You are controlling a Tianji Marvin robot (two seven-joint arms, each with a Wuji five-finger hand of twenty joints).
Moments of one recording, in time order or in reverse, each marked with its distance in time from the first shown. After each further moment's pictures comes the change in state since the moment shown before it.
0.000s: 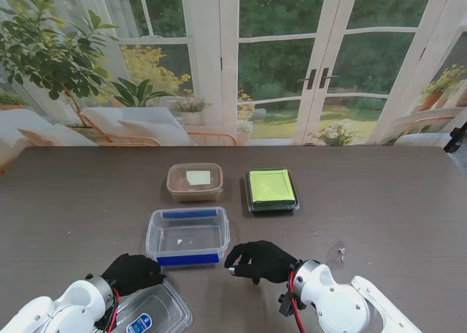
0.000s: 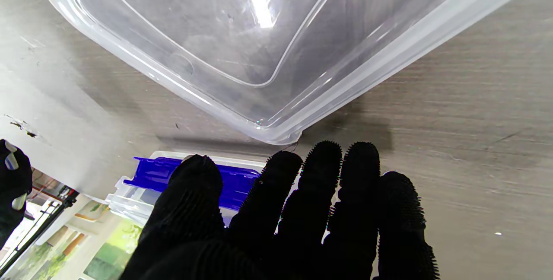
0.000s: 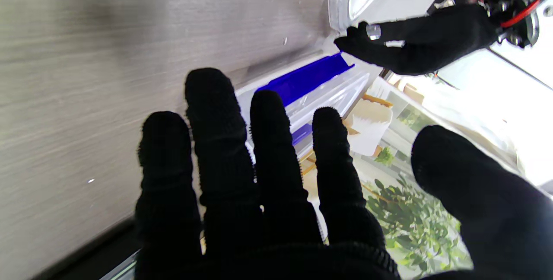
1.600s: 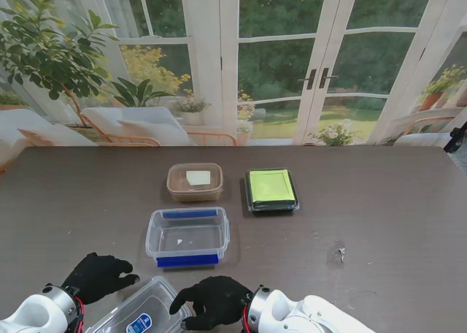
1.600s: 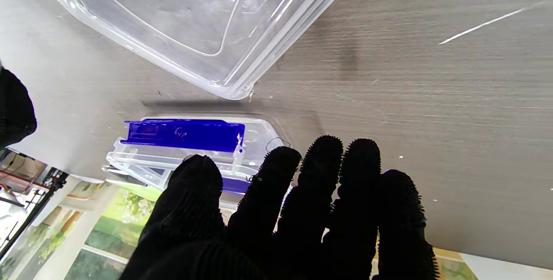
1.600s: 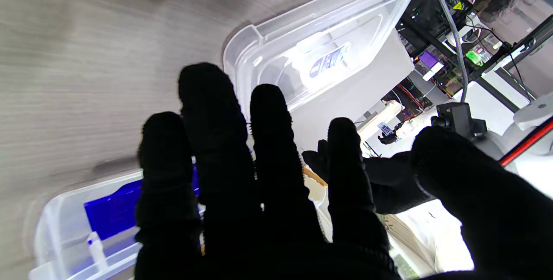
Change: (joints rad) left arm 0.226 -0.024 -0.235 -0.179 0.053 -0.071 0.040; right arm 0.124 0.021 -0.355 -0.032 -0.190 -0.015 -0.050; left_hand 0.000 0.000 0.000 0.000 0.030 -0.016 0.013 0.021 0.054 -0.005 0.010 0.000 0.050 0.001 -0.008 -0.009 0.017 0.001 0.000 -0.009; right_hand 0.001 0.000 0.001 0.010 -0.064 -0.118 -0.134 -0.058 0.059 -0.010 0.000 0.002 0.085 -0.003 0.047 0.002 0.000 0.000 0.051 -0.003
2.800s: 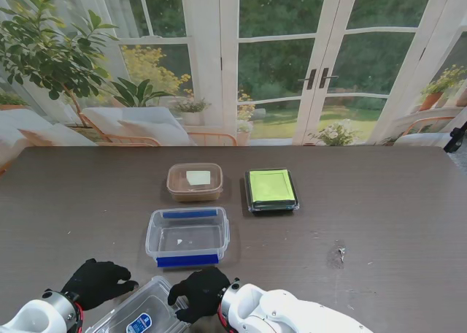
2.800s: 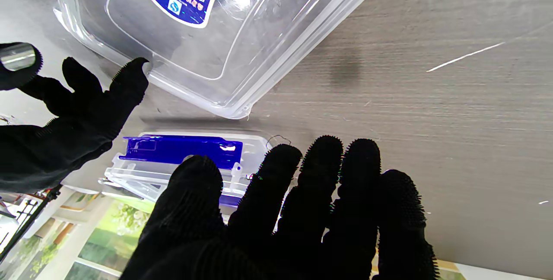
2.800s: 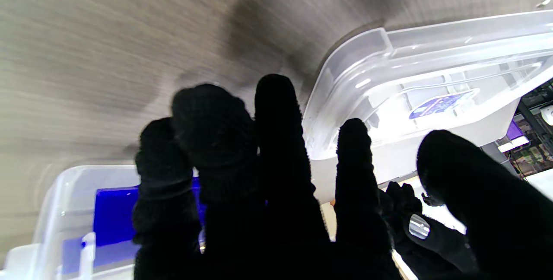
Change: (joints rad) left arm 0.025 0.000 0.001 -0.010 0.015 0.015 -0.015; right arm 0.292 -0.064 -0.342 0.174 -0.186 0.261 -0.103; left_hand 0.000 0.000 0.000 0.000 0.018 -0.001 0.006 0.001 0.000 0.000 0.000 0.000 0.000 0.000 0.000 0.000 0.000 0.000 0.000 -0.001; right_hand -0.038 0.018 -0.004 0.011 -0.005 -0.079 -0.025 -0.012 0.129 -0.058 0.077 0.077 0.148 -0.058 0.212 0.069 0.002 0.024 0.136 -0.012
